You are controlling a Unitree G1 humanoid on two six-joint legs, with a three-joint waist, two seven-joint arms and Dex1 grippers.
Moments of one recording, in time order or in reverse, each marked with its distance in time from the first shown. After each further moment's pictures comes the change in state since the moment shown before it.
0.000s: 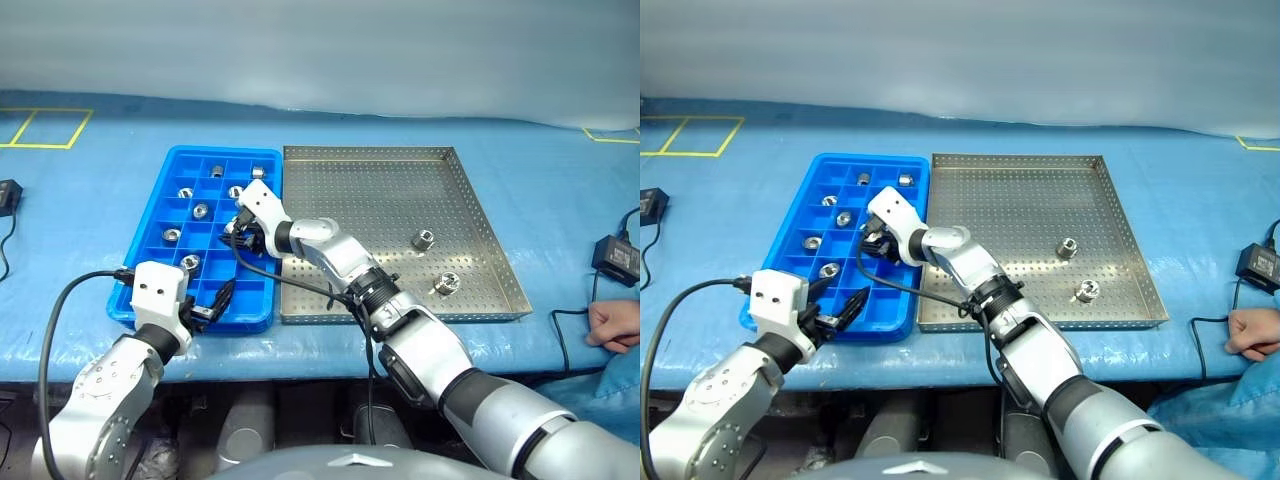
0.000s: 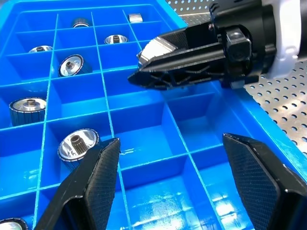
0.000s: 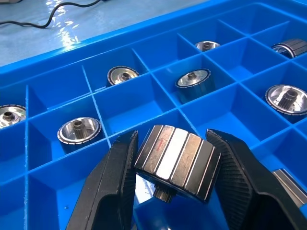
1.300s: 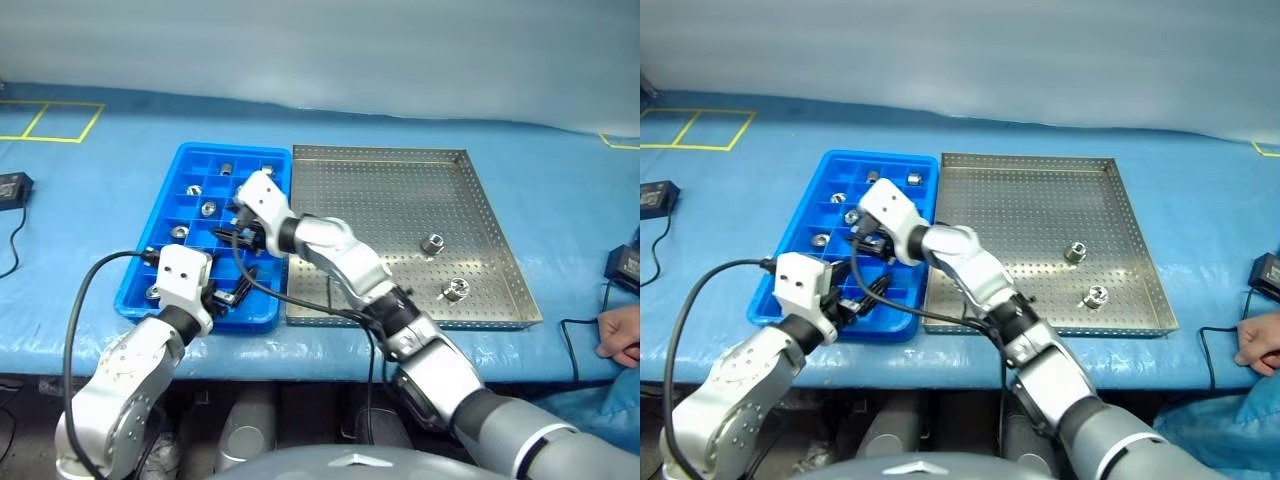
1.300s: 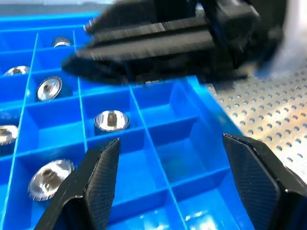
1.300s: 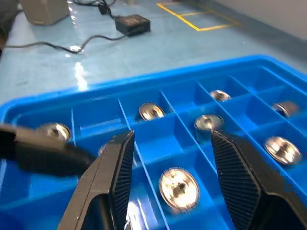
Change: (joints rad) left arm -0.175 0.004 -0.113 0.073 0.001 -0.016 -0.001; right arm 0.280 -0.200 0.059 -0.707 -0.019 0.247 -0.011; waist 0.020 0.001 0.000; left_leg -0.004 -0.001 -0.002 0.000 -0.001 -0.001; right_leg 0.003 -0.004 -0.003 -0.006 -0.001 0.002
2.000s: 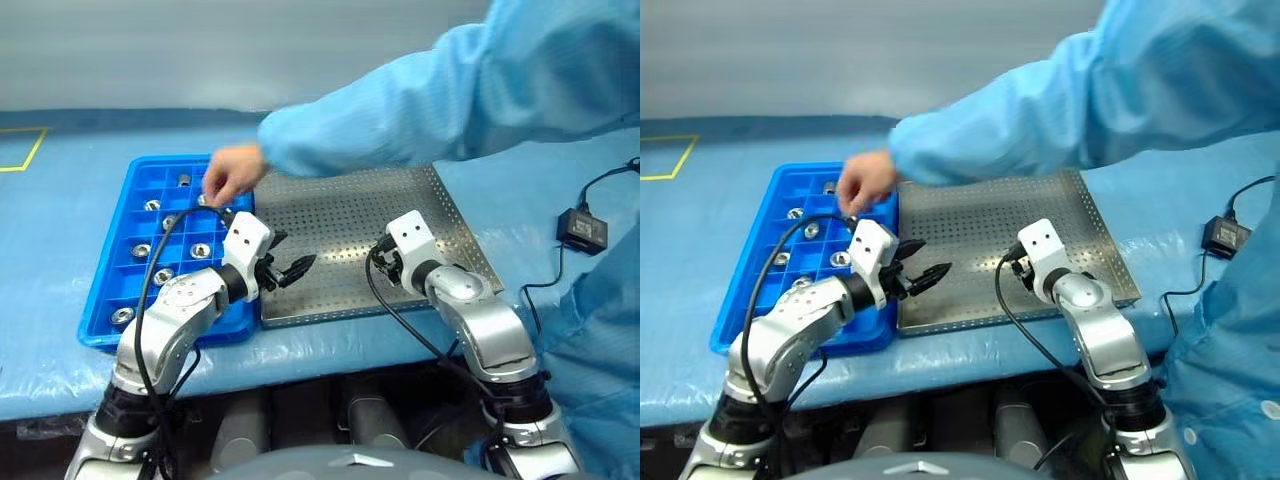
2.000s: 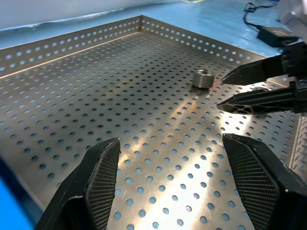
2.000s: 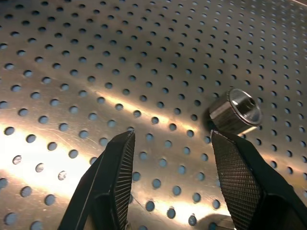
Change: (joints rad) left arm -0.329 0.049 -0.228 0.294 0.011 -0.056 -0.236; right arm 0.414 -0.282 -0.234 -0.520 -0.117 0.513 -0.319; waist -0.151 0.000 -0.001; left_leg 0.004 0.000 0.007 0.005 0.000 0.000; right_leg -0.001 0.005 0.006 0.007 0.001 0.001
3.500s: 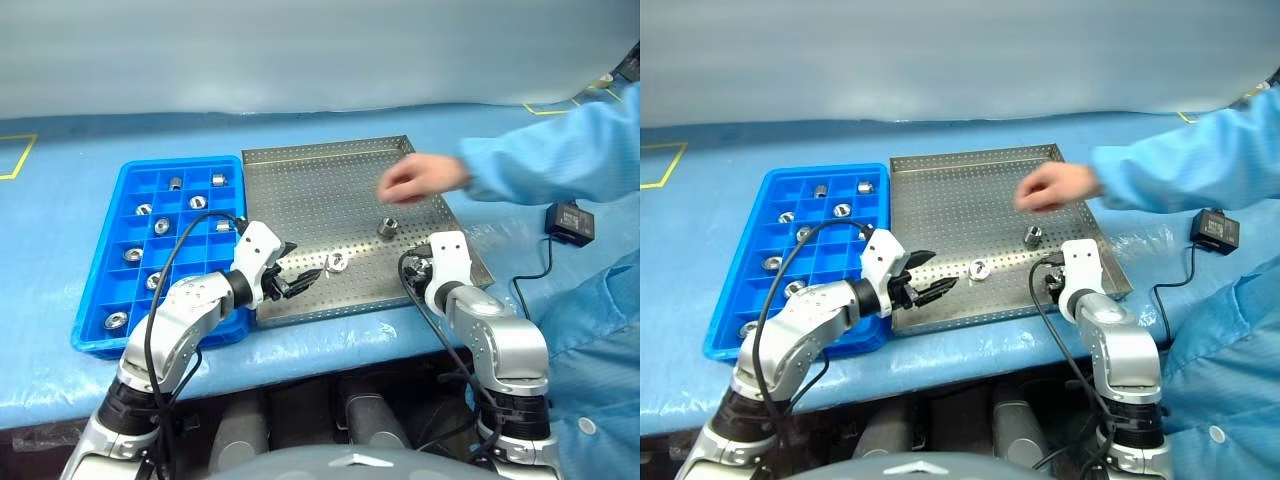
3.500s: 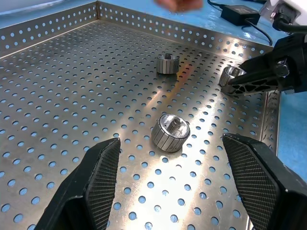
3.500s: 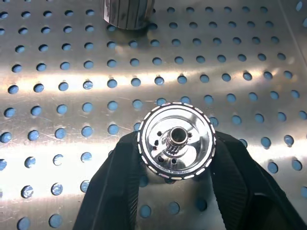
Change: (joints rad) left arm 0.014 0.017 -0.038 0.026 0.028 -0.018 -0.046; right arm 0.086 0.141 -0.243 0.011 0.090 0.136 -0.120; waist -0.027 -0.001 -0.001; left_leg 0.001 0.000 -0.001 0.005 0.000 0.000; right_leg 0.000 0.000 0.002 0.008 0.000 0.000
